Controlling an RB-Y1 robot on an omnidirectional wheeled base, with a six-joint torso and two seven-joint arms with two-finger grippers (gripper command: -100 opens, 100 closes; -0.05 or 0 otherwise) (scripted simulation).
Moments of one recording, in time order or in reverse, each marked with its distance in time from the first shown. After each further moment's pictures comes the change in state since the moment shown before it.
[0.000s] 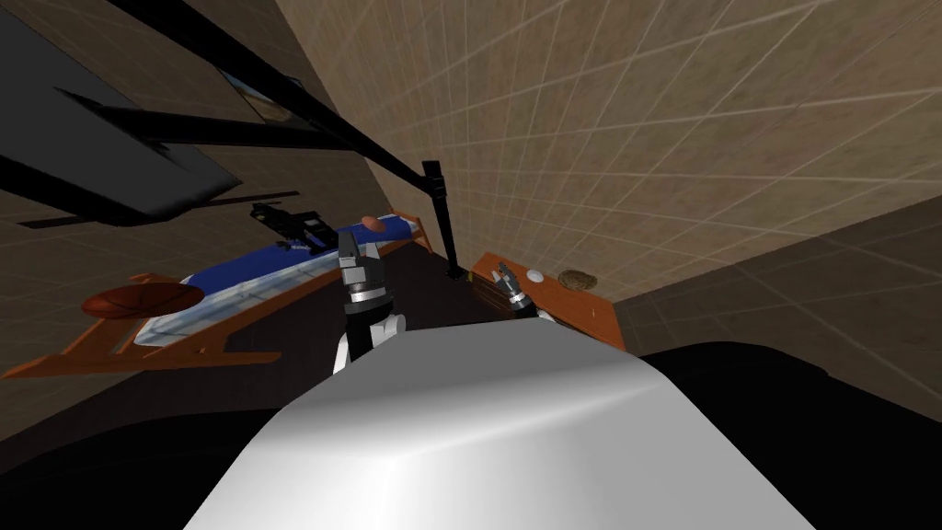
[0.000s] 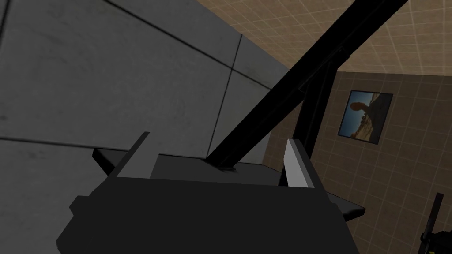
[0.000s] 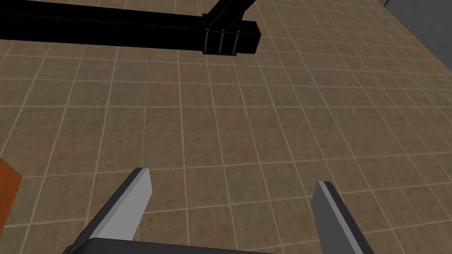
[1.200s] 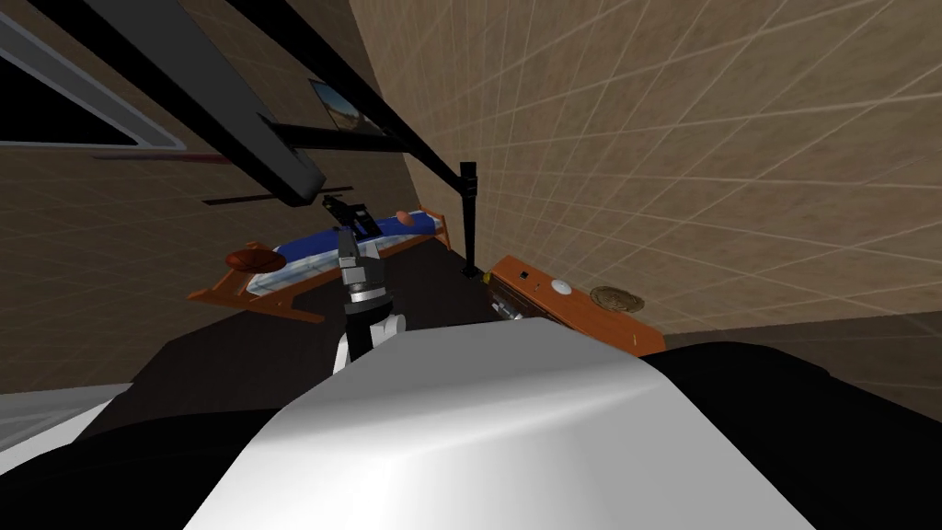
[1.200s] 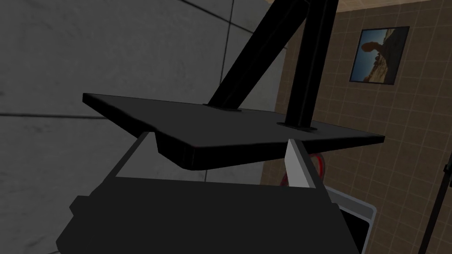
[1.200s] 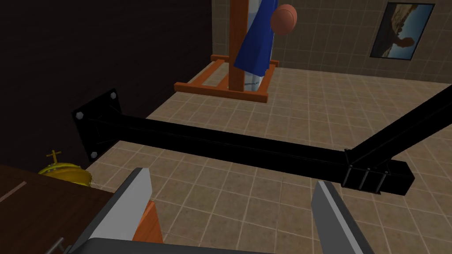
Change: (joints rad) left arm 0.000 0.000 0.000 0.000 0.000 0.000 0.000; right arm -0.011 -0.261 0.203 0.312 0.020 0.025 -0.120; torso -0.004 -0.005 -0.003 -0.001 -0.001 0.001
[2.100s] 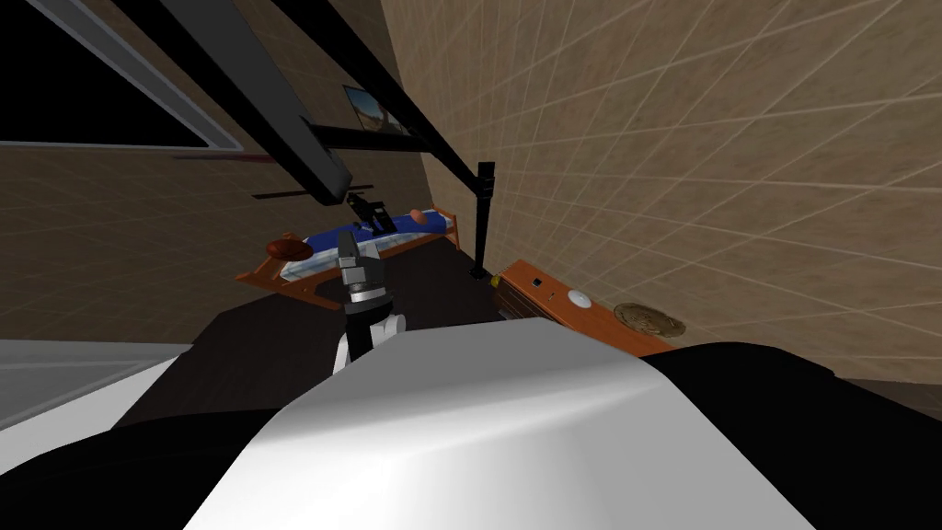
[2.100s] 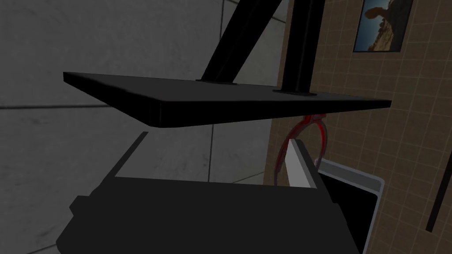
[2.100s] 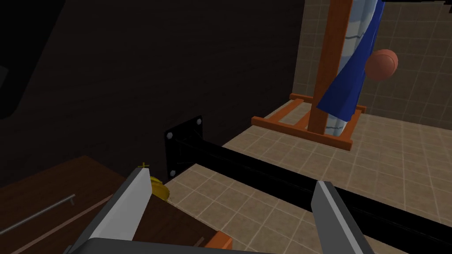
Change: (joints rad) left arm 0.000 0.000 0.000 0.000 0.000 0.000 0.000; right arm -0.029 -0.123 0.119 0.221 -0.008 0.022 -0.070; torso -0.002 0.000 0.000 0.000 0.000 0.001
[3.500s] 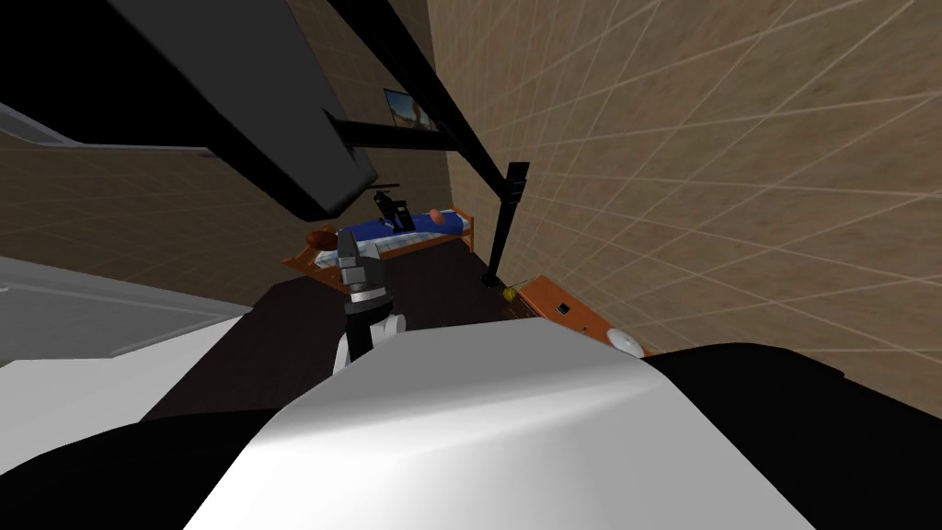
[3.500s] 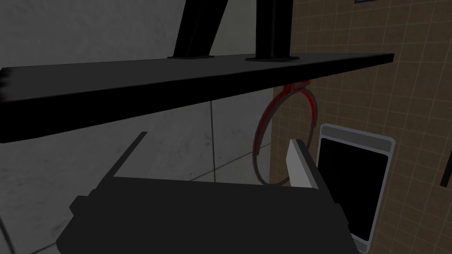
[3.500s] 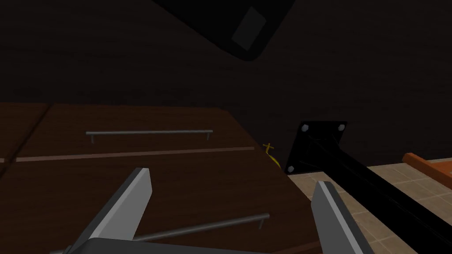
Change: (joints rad) left arm 0.000 0.000 0.000 0.000 0.000 0.000 0.000; right arm -0.050 -0.194 0.228 0.400 -0.055 0.089 -0.114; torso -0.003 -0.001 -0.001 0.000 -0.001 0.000
